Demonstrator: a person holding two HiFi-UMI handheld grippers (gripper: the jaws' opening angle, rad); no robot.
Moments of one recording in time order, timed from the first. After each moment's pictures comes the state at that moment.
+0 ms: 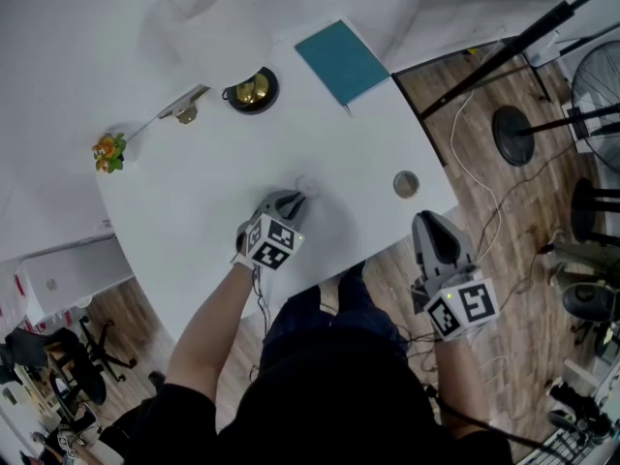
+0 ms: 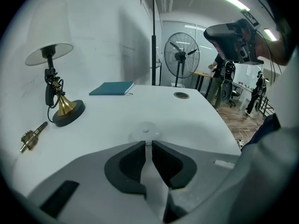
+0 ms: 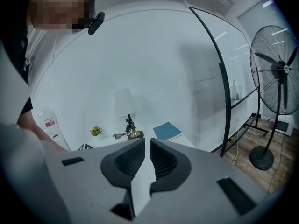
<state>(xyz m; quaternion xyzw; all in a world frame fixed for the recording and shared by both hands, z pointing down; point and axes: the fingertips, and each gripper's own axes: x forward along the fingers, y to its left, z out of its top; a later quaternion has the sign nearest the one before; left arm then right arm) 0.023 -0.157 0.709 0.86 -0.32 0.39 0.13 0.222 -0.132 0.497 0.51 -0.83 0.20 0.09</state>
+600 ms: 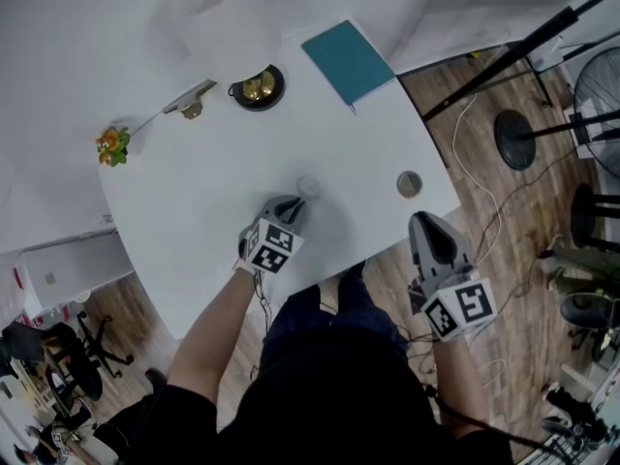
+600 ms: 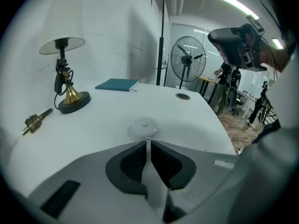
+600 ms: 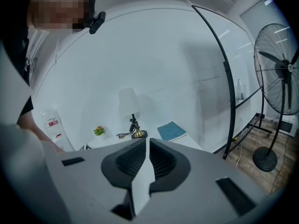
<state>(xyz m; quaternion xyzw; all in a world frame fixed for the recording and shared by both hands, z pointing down) 0.013 -0.141 0.712 0.85 -0.34 0.36 0.17 0.206 -0.129 0.496 0.49 -0.84 0.20 0.09</state>
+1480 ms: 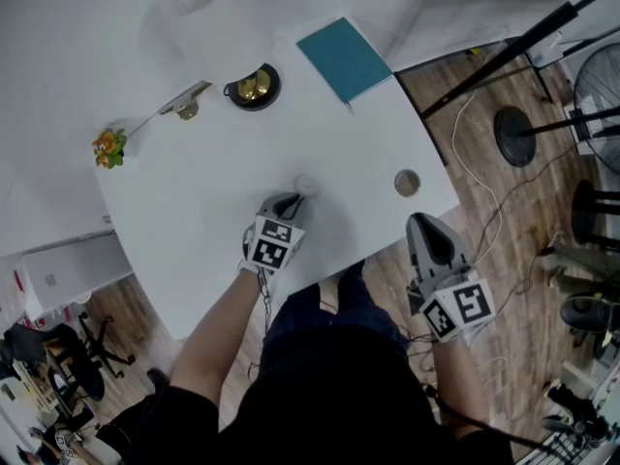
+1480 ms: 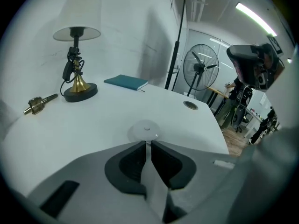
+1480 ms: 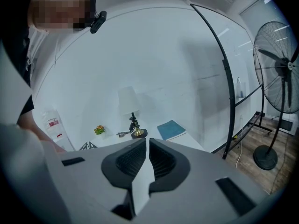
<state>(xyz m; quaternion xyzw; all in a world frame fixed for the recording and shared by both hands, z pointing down) 0.019 -0.151 0.712 0.83 -0.39 0.32 0.25 0.210 -0.127 0.503 0.49 -0.84 0.21 0.09</state>
